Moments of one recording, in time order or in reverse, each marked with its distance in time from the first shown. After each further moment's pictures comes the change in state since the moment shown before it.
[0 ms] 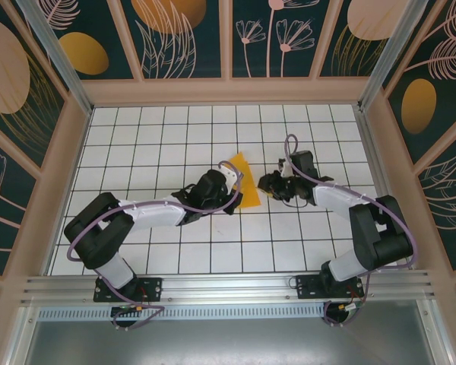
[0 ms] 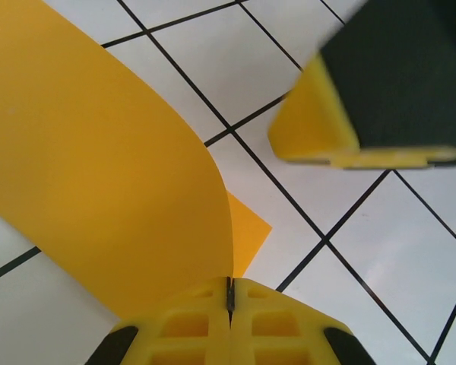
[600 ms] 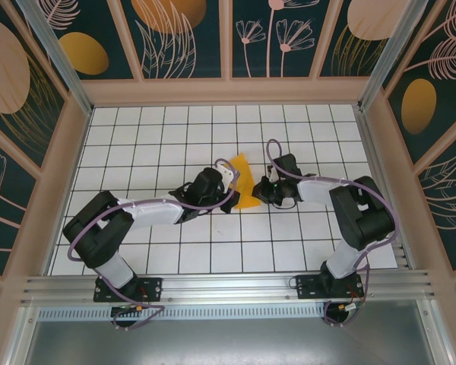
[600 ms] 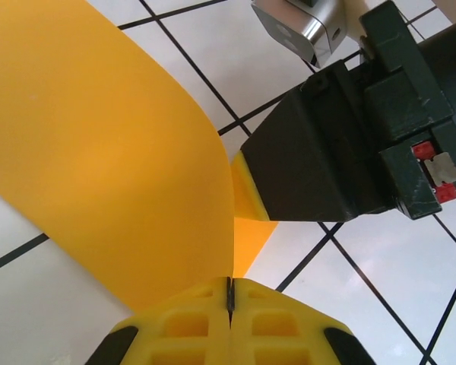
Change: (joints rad) left arm 0.037 0.002 -0.007 -0.007 0.048 -0.019; right arm 0.092 0.199 0.089 -0.019 0.100 -0.013
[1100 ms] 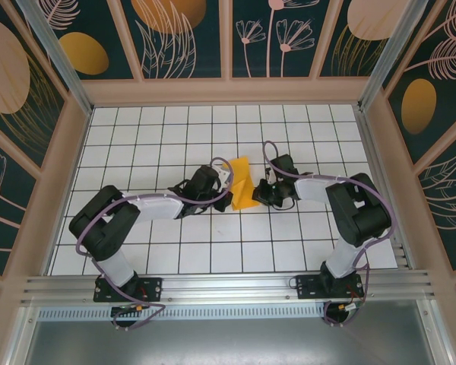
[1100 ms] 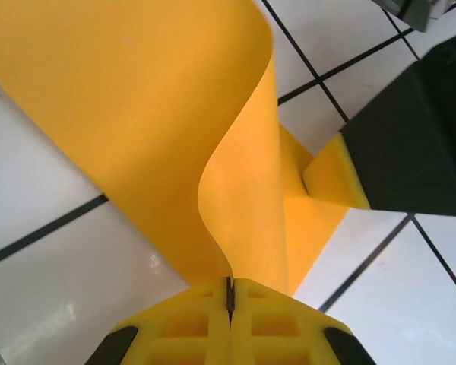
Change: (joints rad) left arm 0.070 0.068 0.015 -0.064 0.020 0.019; right arm 0.014 0.036 0.030 -0.065 0.031 -0.060
